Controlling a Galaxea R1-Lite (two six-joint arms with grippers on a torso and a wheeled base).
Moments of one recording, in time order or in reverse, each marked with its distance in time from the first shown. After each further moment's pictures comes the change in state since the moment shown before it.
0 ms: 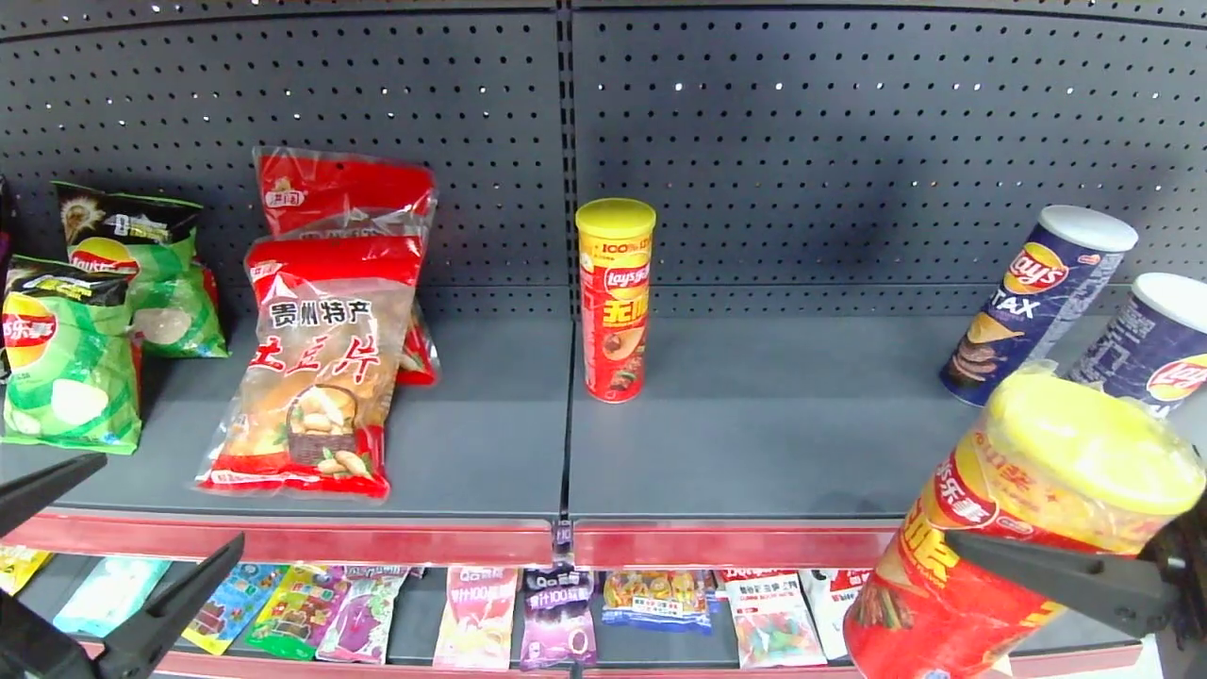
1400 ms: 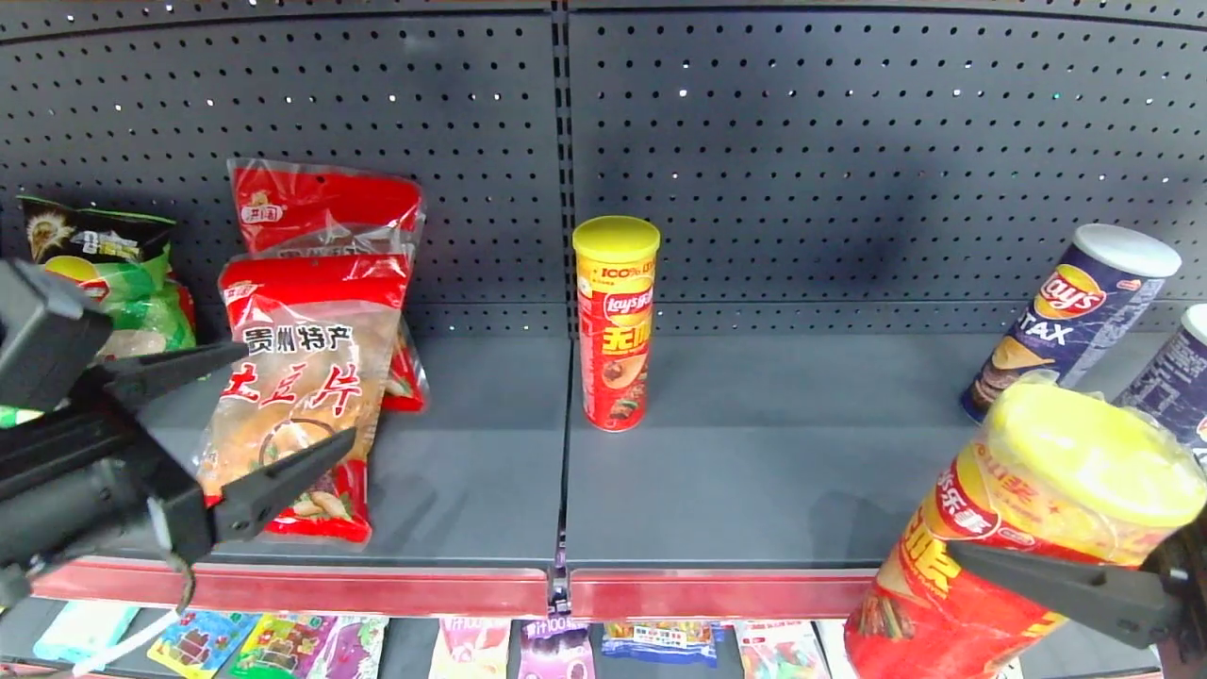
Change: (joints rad) left arm -0.047 0.310 -0.277 -0.017 -0.184 -0.024; right arm 0.002 -0.008 0.014 -0.001 0.001 -0.001
